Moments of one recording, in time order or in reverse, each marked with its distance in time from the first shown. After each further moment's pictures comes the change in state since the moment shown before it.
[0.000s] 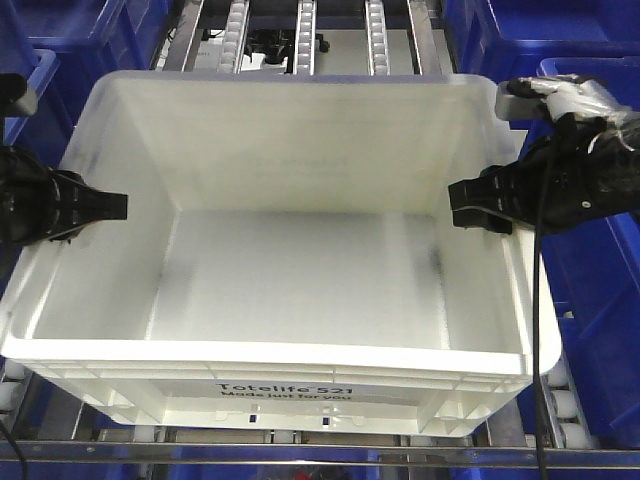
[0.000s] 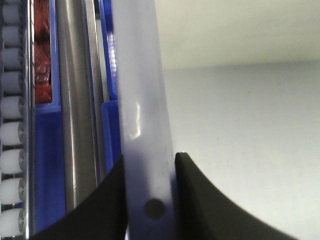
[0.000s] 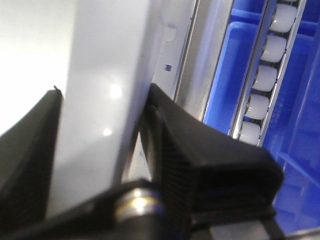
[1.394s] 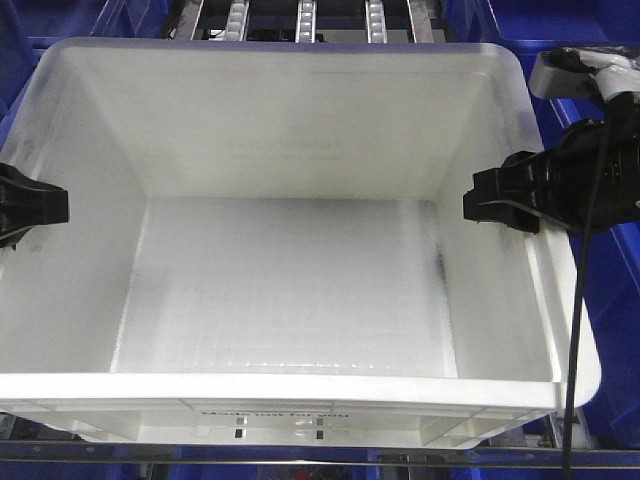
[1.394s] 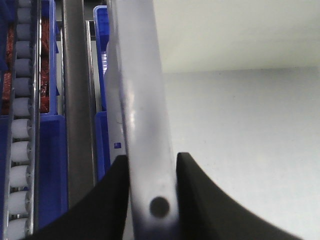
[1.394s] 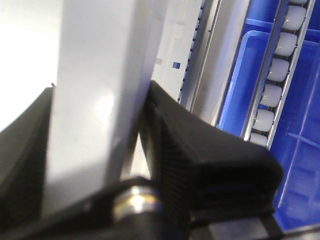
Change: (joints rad) left arm 0.000 -0.207 0.001 -0.011 0.132 -0.026; right arm 0.003 -0.145 0.000 0.054 0.091 0.012
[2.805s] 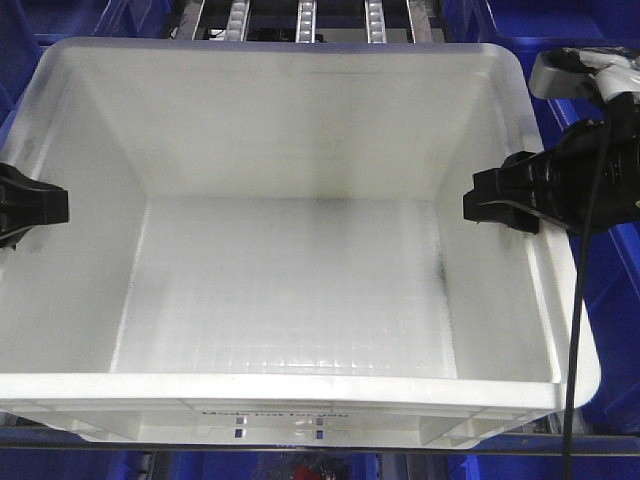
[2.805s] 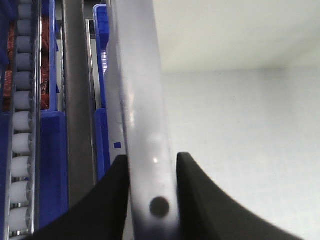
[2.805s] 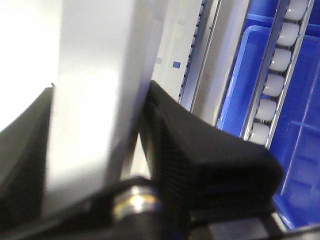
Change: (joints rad) left arm 0.000 0.000 0.000 0.001 -0.001 0.000; right arm 0.000 0.000 0.000 0.001 0.001 -0.001
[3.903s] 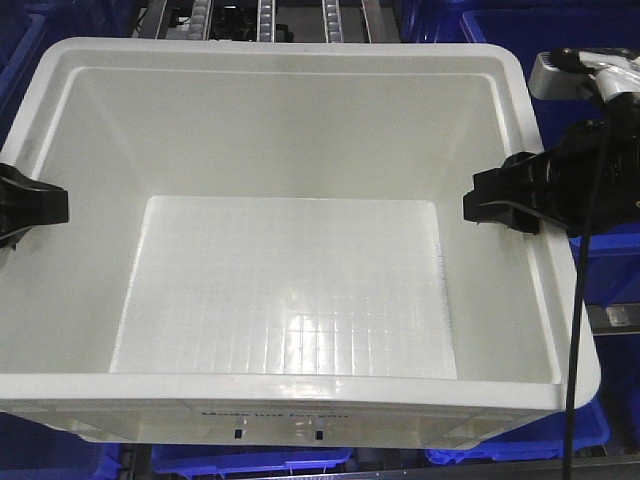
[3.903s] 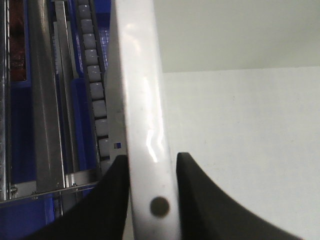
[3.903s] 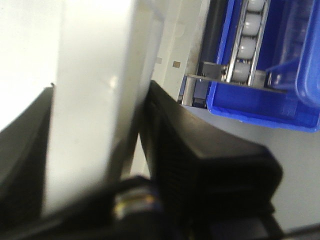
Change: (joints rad) left arm 0.000 0.000 0.000 0.000 0.000 0.000; right arm 0.000 0.000 0.000 0.000 0.002 0.000
